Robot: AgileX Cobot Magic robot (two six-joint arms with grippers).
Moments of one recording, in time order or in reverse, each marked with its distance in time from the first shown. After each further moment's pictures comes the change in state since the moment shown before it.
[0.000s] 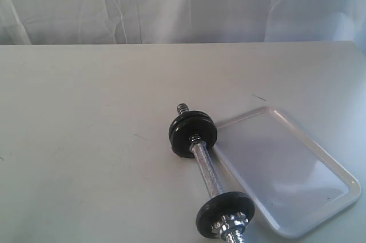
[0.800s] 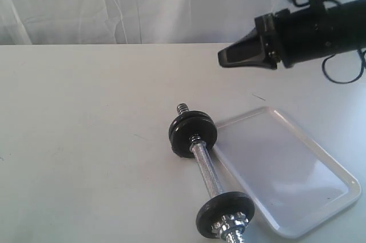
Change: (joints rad) left arm 0.000 0.000 0.000 0.000 -0.003 0.000; right arm 0.000 0.761 -0.143 0.007 0.192 0.000
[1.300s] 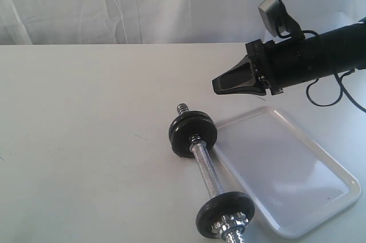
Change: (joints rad) left arm 0.000 0.000 0.000 0.000 -0.002 0.000; right arm 0.000 0.205 0.000 0.013 0.070 0.000
